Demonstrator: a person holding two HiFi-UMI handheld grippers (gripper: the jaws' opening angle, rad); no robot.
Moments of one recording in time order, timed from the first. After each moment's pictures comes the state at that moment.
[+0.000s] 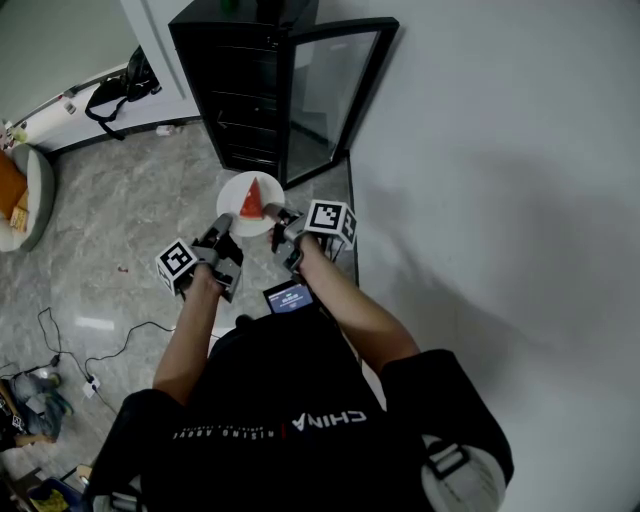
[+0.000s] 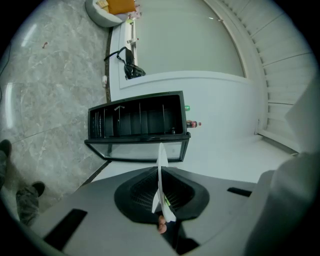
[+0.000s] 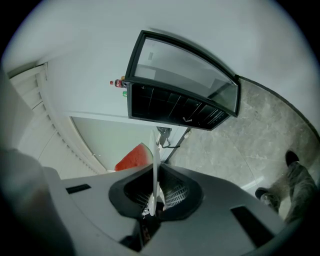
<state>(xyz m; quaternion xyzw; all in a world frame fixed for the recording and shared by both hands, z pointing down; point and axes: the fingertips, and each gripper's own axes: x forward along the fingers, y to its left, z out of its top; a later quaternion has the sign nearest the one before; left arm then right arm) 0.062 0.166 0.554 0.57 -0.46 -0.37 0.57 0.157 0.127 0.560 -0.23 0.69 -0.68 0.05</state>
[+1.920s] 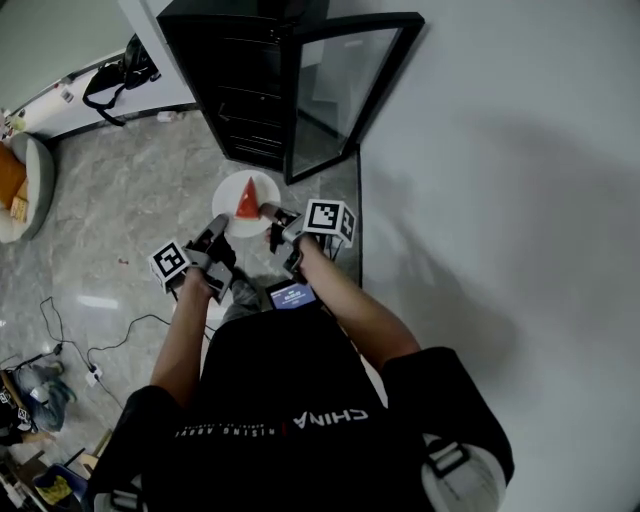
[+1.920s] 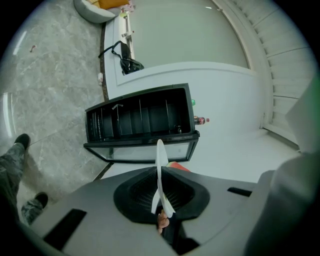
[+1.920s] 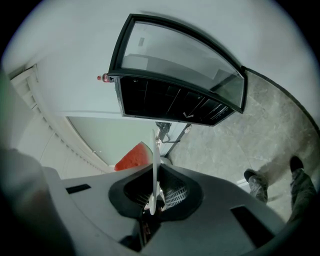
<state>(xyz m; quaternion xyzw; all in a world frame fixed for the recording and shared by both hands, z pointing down) 0.043 0.088 0.579 0.58 -0.46 -0.34 0.58 0.131 0.046 0.592 -0.19 0.69 -0.70 0.01</state>
